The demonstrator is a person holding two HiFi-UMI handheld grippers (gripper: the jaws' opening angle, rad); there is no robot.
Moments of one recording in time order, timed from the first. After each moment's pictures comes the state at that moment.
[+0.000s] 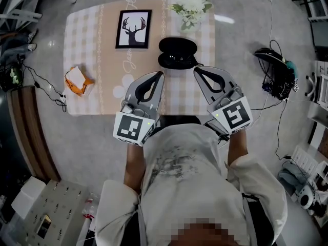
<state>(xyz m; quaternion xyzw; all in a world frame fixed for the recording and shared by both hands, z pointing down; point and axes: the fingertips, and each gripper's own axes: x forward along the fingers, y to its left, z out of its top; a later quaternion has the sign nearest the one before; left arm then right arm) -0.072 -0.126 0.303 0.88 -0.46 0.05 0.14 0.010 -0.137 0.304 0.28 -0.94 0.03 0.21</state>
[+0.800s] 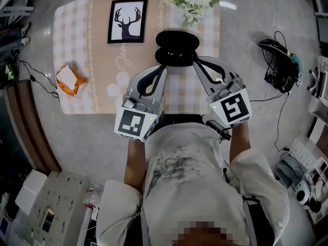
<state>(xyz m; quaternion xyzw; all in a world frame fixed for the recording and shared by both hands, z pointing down) -0.058 -0.158 0.355 0.87 -0.45 0.06 0.18 0.012 -0.176 0.361 0.27 -0.93 0.03 0.25</state>
